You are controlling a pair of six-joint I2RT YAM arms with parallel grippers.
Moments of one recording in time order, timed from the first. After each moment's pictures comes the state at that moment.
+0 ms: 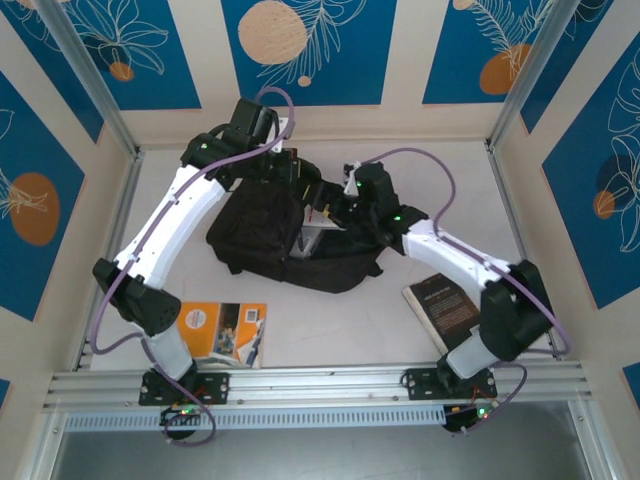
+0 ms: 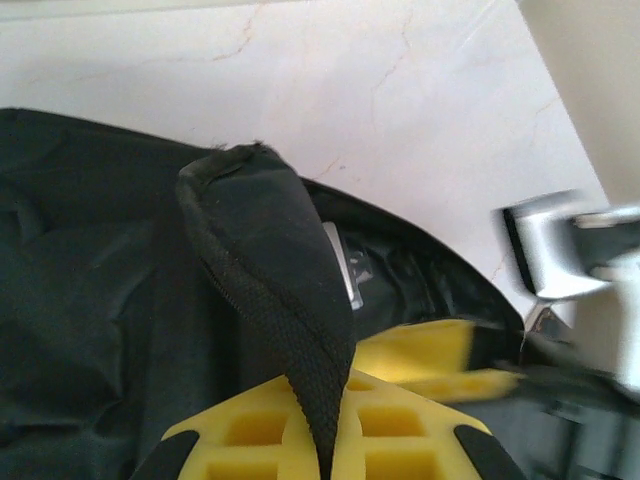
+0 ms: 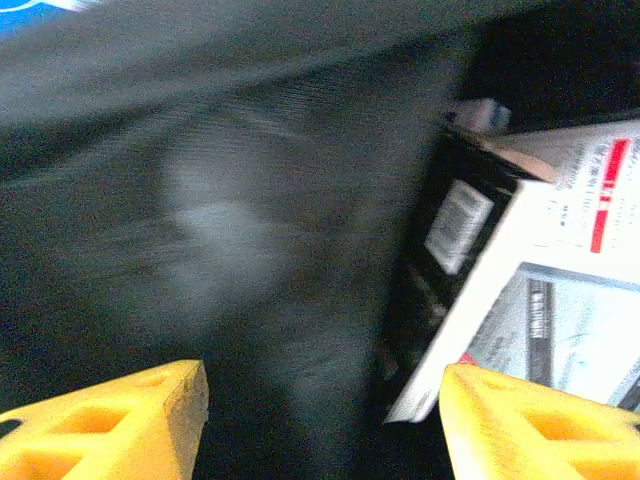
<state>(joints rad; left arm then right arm) -0.55 1.75 2.02 -1.07 0.12 -0.36 0.58 1.48 1.13 -0.09 -0.34 0.98</state>
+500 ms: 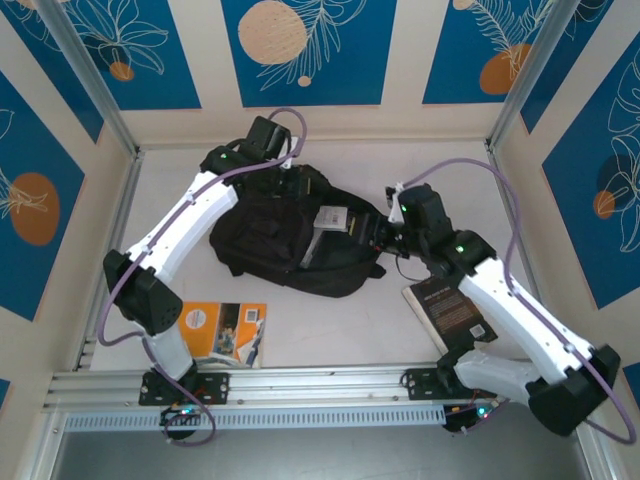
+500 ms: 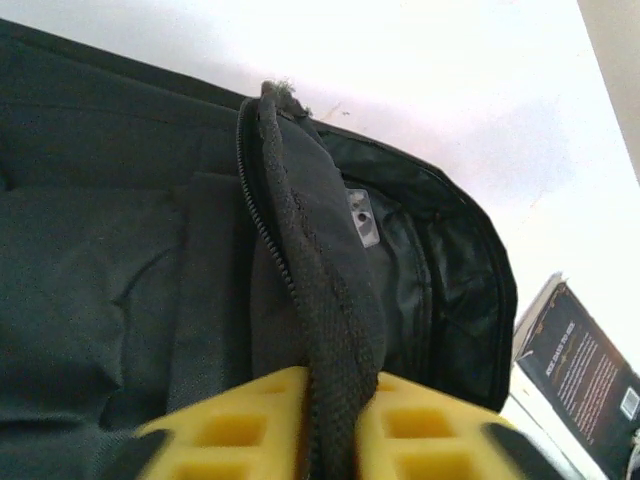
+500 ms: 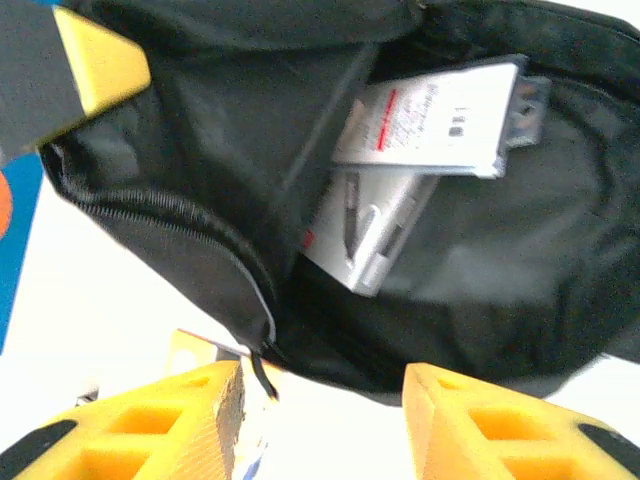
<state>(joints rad) -0.58 1.77 1.86 -0.96 0.17 -0.43 0.57 1.02 1.05 -0.69 -0.15 0.73</state>
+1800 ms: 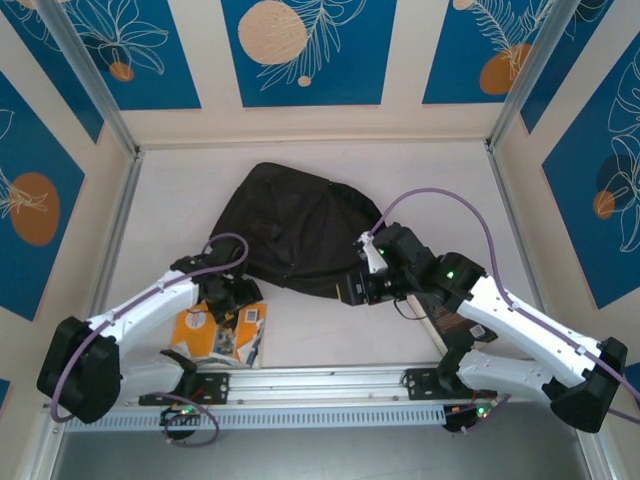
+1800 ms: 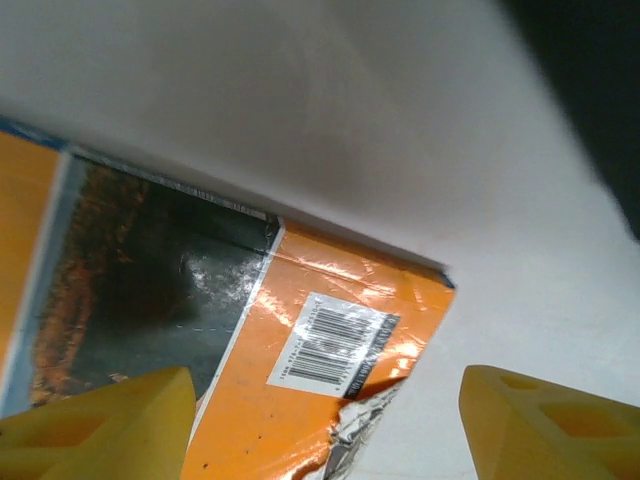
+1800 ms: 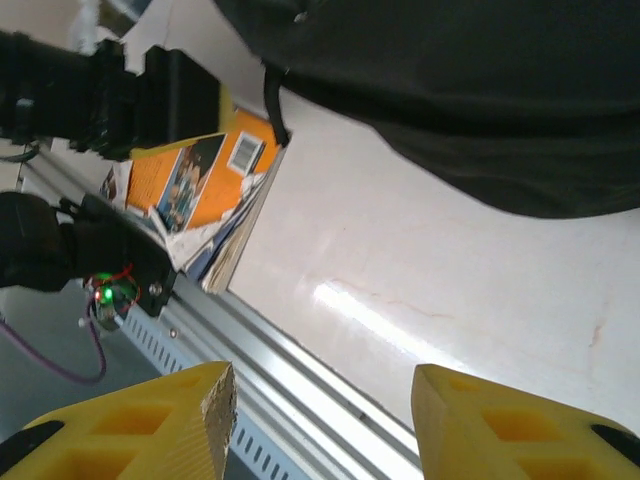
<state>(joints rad) -0.50 1.20 0.66 -0.80 0.15 -0.97 0.85 1.00 0.97 -0.85 -0.26 0.59</state>
